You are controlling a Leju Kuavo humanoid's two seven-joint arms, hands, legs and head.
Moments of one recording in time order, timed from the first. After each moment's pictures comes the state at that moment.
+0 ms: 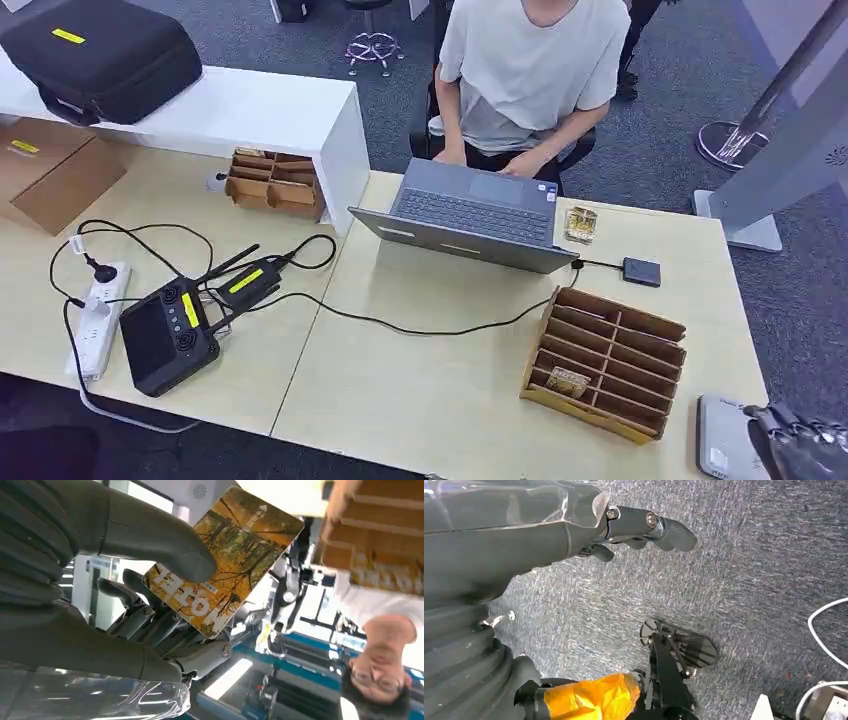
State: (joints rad) left arm -0.10 -0.19 1.40 -0.20 -1.07 -0.02 -0.21; right arm 0.29 -0.68 0.16 -1.51 1.19 -0.66 -0.06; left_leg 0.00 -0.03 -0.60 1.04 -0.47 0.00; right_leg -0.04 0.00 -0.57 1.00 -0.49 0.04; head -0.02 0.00
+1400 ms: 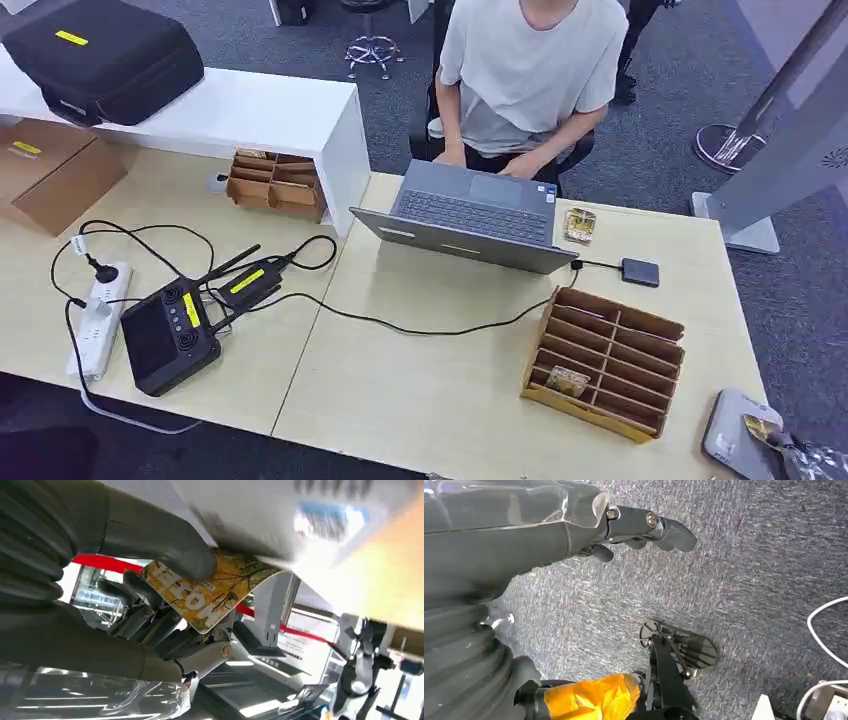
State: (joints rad) left arm -0.10 -0.19 1.40 -0.20 -1.09 -0.01 -0.21; right arm 0.14 -0.57 0.15 -1.07 1.14 -0.66 -0.10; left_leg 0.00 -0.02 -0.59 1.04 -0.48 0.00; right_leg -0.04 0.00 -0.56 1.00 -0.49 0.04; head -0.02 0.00
